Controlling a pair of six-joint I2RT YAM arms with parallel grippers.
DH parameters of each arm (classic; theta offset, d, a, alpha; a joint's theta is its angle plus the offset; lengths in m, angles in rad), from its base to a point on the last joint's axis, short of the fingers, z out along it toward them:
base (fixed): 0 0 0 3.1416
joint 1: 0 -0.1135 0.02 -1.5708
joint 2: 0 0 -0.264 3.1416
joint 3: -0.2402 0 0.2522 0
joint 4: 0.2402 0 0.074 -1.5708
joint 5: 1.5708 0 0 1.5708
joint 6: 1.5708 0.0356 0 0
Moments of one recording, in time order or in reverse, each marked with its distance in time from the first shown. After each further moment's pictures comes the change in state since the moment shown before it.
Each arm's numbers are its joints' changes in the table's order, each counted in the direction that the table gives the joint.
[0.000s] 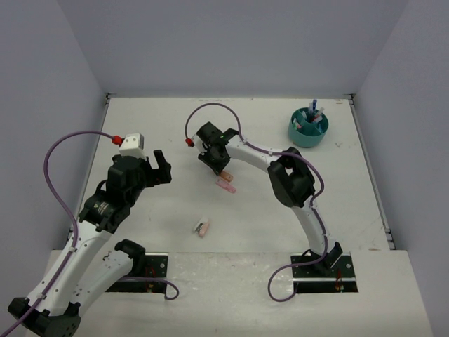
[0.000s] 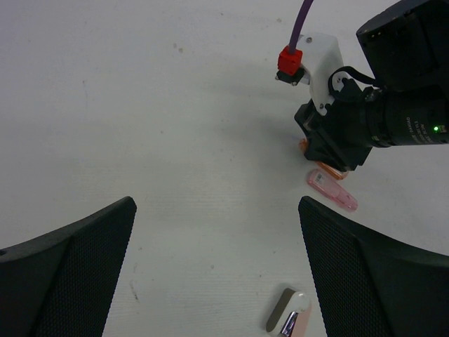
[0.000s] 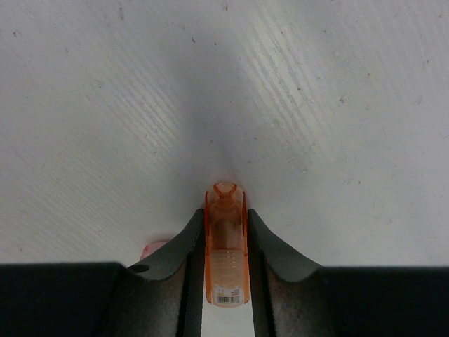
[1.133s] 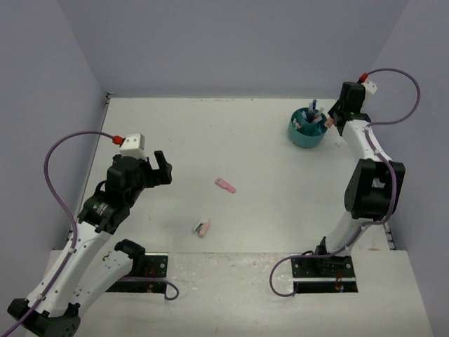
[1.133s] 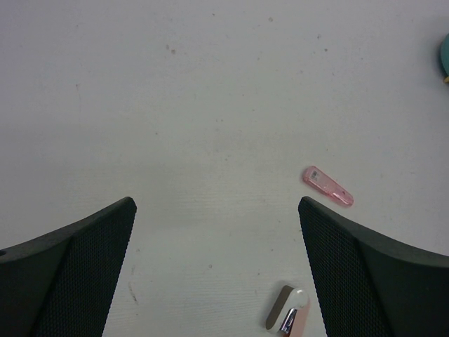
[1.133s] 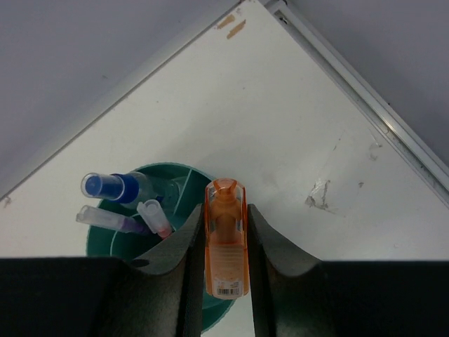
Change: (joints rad) left arm 0.000 0.008 0.000 -0.003 0.026 0.015; right arm 0.899 0.528 0.442 -0.552 0.297 0.639
